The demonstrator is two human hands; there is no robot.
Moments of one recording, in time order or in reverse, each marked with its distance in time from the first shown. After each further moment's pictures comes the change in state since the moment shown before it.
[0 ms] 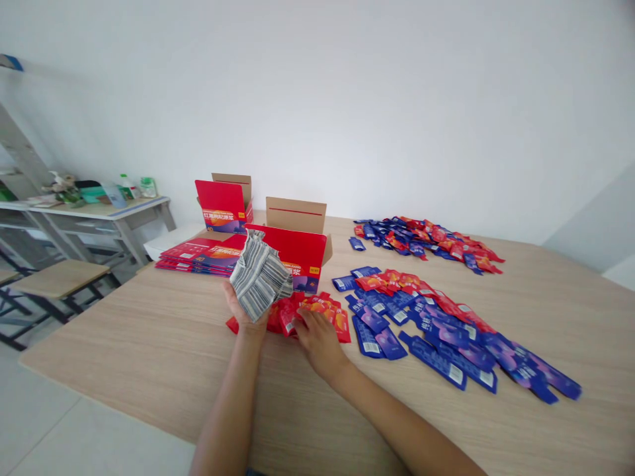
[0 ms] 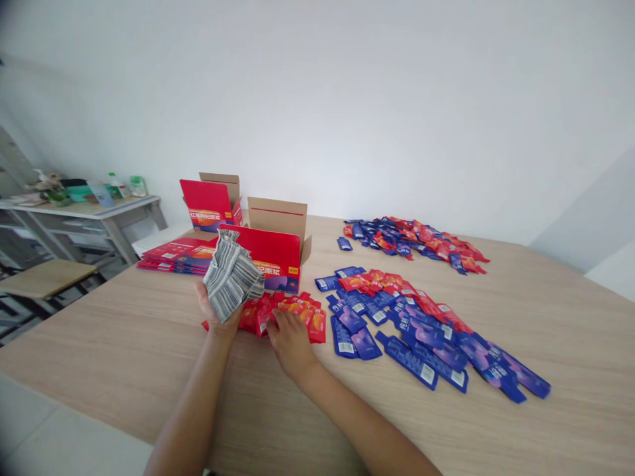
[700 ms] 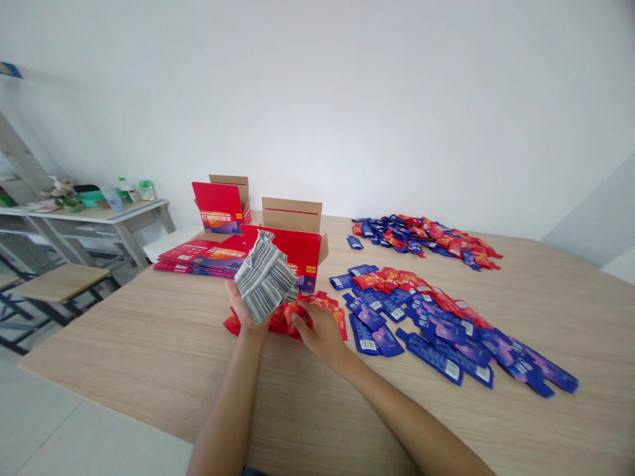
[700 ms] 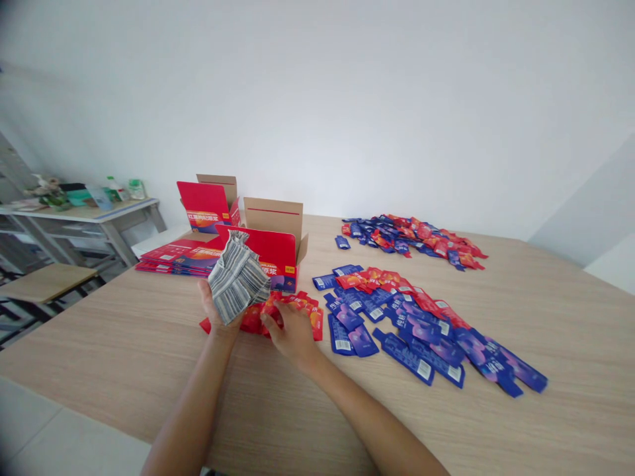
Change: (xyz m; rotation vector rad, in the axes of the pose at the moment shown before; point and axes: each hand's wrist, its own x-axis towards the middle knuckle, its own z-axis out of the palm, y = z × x) left_hand -0.010 -0.011 0.014 0.068 0.043 -0.067; right_hand 0.009 0.013 -0.012 0.331 0.060 0.259
